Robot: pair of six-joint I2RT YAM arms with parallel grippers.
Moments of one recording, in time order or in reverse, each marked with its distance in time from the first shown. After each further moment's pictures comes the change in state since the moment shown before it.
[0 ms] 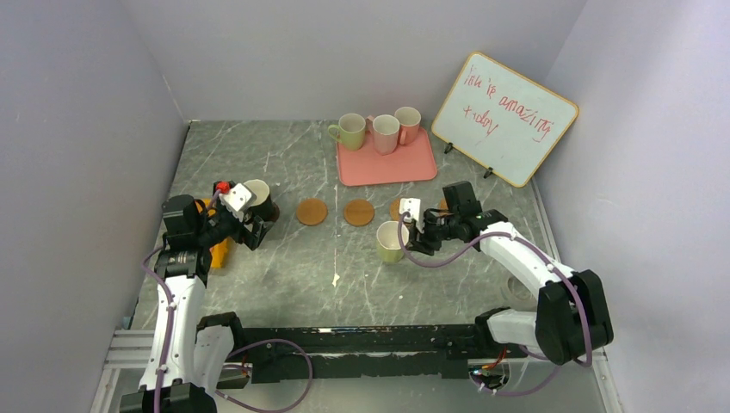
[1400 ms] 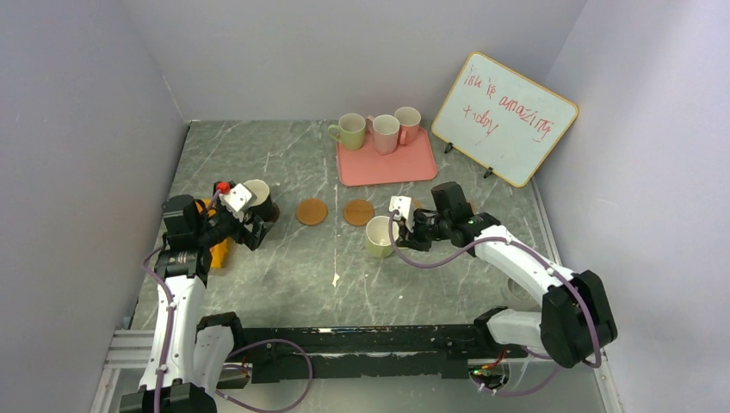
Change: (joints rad) left arm 0.000 0.000 0.000 -0.003 0.002 0.002; right arm 0.112 -0.010 -0.013 0.101 0.085 0.173
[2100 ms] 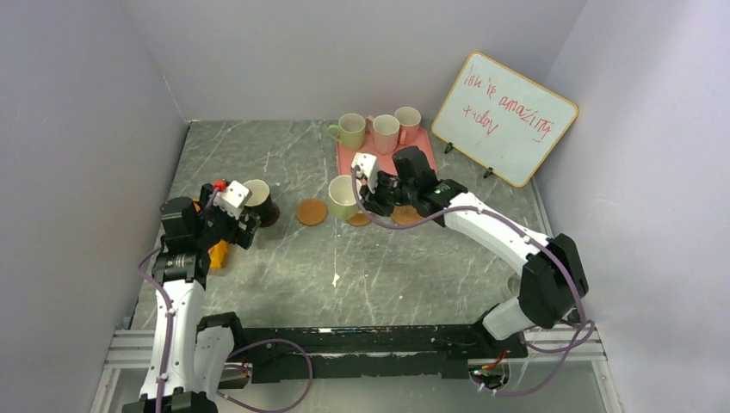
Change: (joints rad) left arm 0.002 -0.035 0.040 -0.079 -0.226 0.005; right arm 0.184 0.220 0.385 0.058 0.158 0.264
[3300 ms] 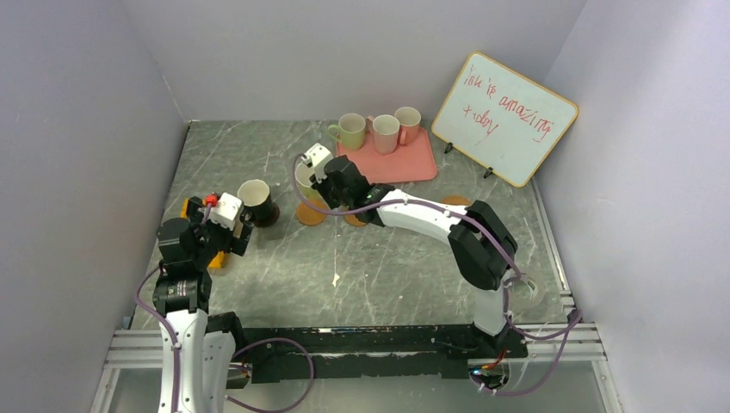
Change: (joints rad) left arm 0.018 -0.214 -0.104 -0.003 -0.172 -0.047; right arm 0.240 0.450 0.308 0.261 0.607 0.382
